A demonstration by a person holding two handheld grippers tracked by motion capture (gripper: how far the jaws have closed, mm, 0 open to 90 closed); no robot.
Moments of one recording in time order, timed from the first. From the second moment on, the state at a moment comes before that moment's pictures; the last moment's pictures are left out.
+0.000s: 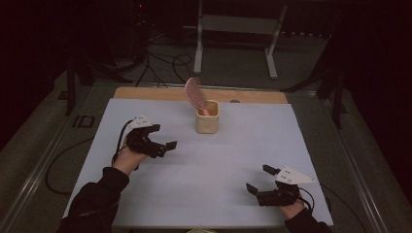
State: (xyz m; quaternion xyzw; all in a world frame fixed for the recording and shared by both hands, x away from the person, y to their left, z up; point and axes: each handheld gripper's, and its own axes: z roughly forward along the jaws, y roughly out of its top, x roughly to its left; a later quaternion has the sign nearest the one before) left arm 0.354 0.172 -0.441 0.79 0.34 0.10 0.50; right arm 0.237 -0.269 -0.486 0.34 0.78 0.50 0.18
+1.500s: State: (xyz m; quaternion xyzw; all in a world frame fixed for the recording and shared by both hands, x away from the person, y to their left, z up) left arm 0.258 0.224 -0.498 0.80 0.35 0.11 0.46; right arm 0.238 -0.267 -0.487 0.34 0.78 0.50 0.18
